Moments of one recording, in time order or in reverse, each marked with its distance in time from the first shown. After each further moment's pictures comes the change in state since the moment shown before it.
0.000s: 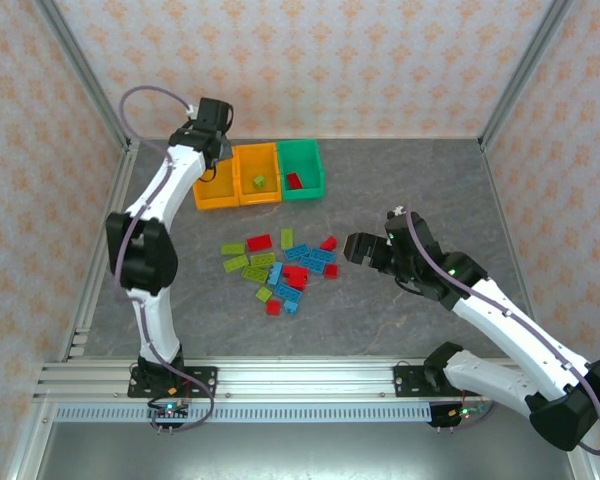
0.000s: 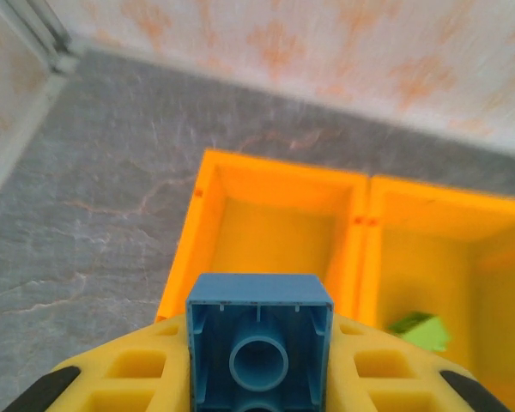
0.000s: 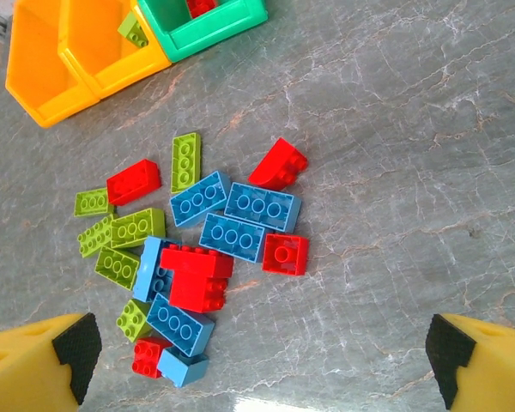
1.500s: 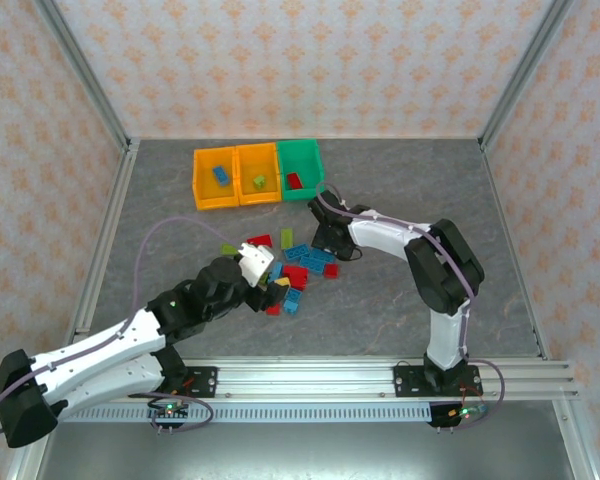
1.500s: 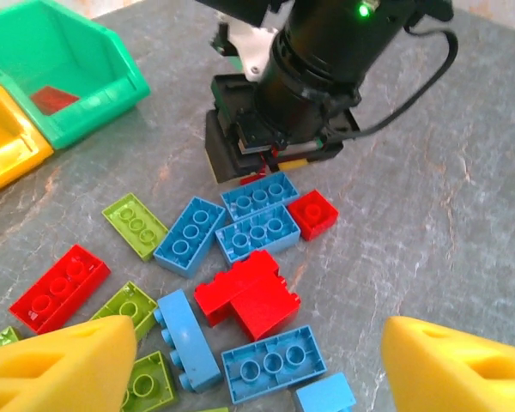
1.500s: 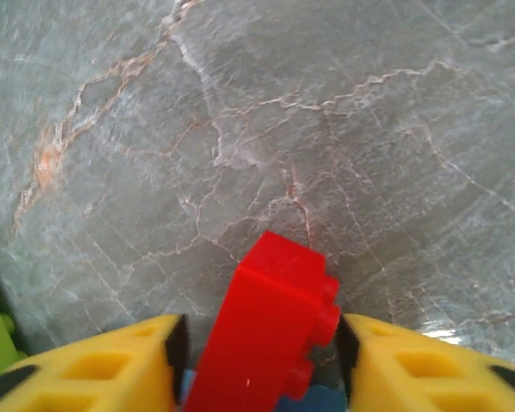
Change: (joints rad) left arm -0.708 -1.201 -1.361 0.590 0.232 0.303; right arm 0.000 0.963 0.352 0.174 0.042 0.219
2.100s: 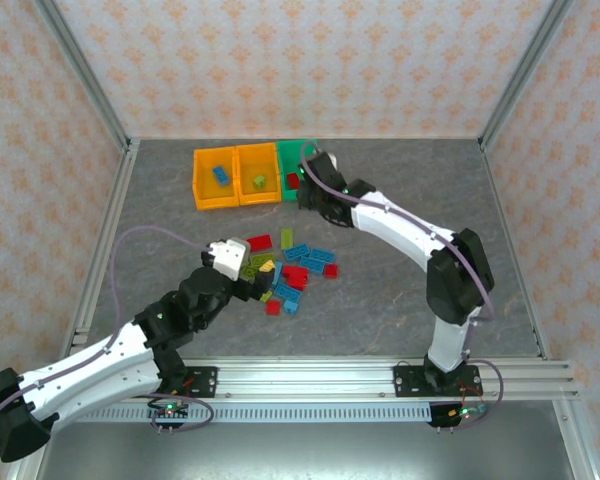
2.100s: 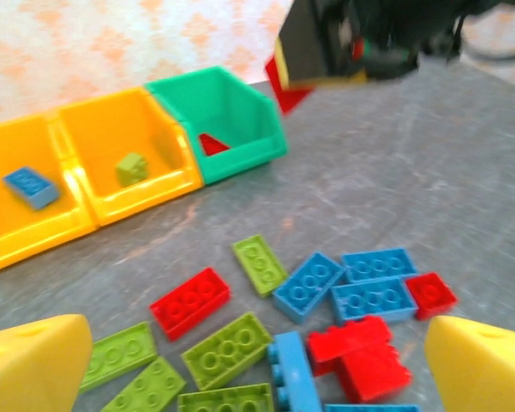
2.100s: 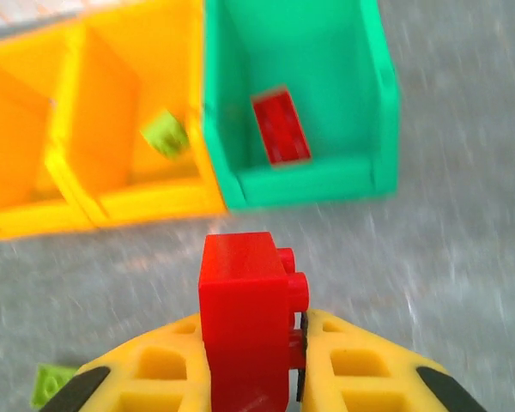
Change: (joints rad) left arm 0.021 -0.131 -0.089 0.083 -0.324 -0.079; right arm 0.039 -0.036 0.356 0.058 0.115 -0.408
